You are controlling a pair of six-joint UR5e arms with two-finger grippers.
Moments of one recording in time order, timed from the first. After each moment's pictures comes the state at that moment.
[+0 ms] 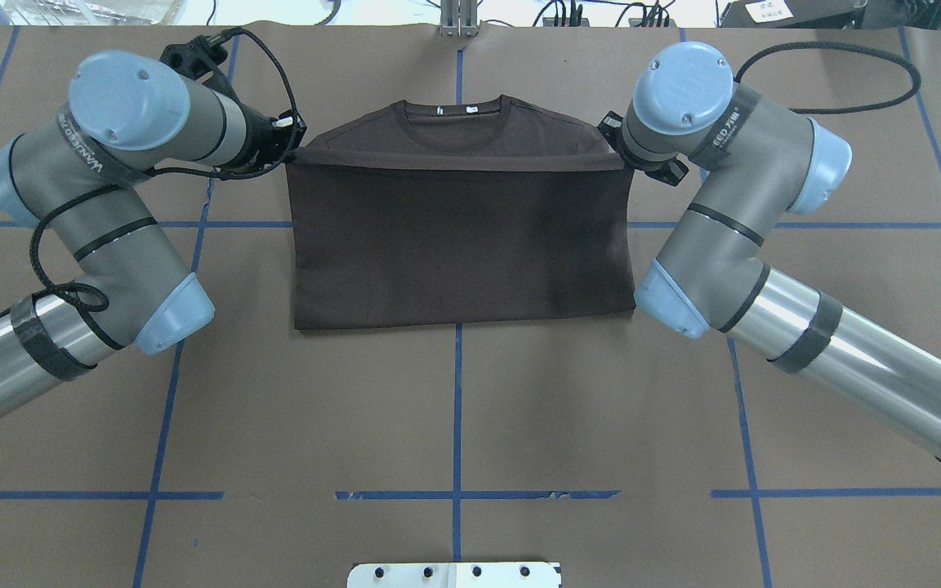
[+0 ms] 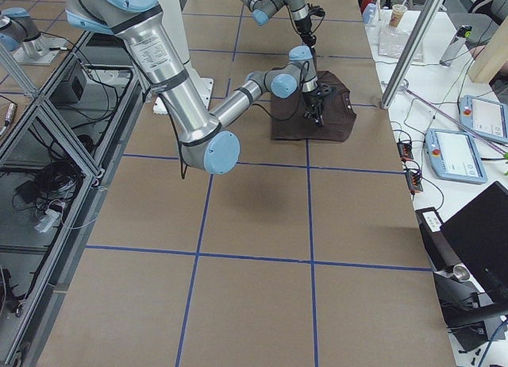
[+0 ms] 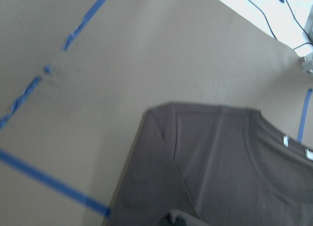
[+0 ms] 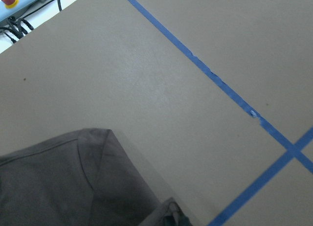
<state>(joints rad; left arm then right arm) -0.80 -2.14 -1.58 -1.98 -1.74 -1.55 0.78 -0.91 1.48 -1.45 1.67 1.71</state>
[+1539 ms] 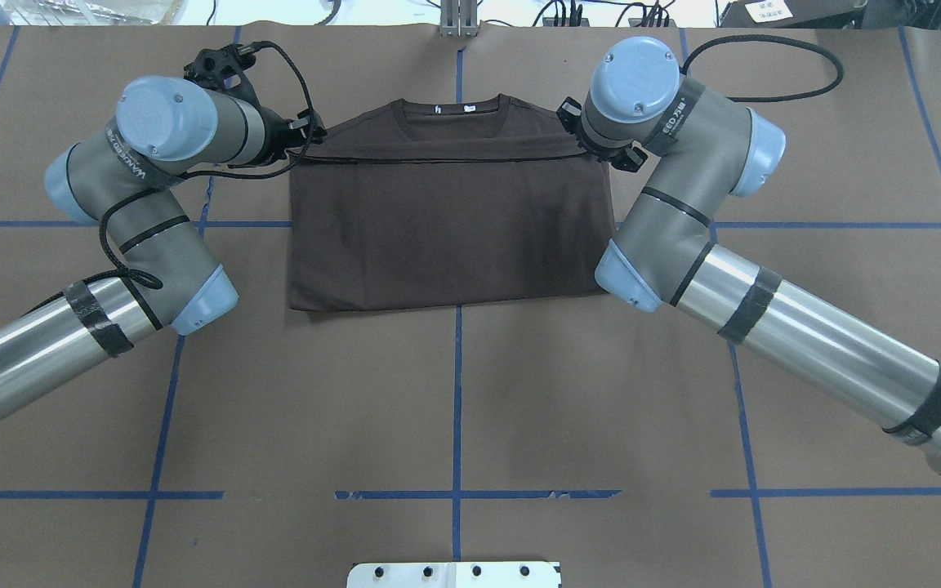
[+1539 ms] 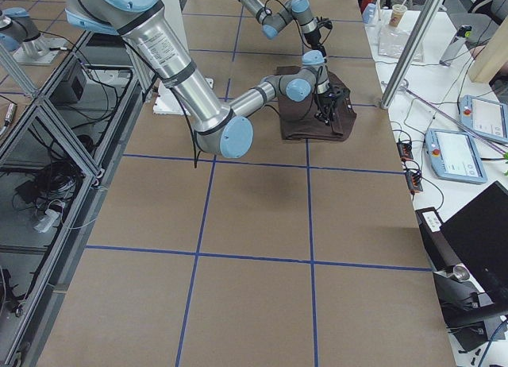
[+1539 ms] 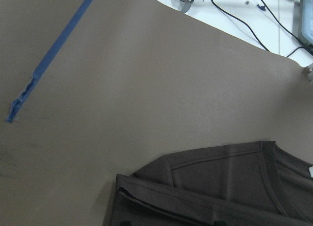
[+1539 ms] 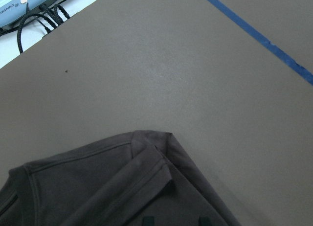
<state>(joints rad) -0.78 -2.19 -1.32 -2.27 -1.69 -1.44 0.75 -0.88 1.39 -1.29 1.68 1.71</state>
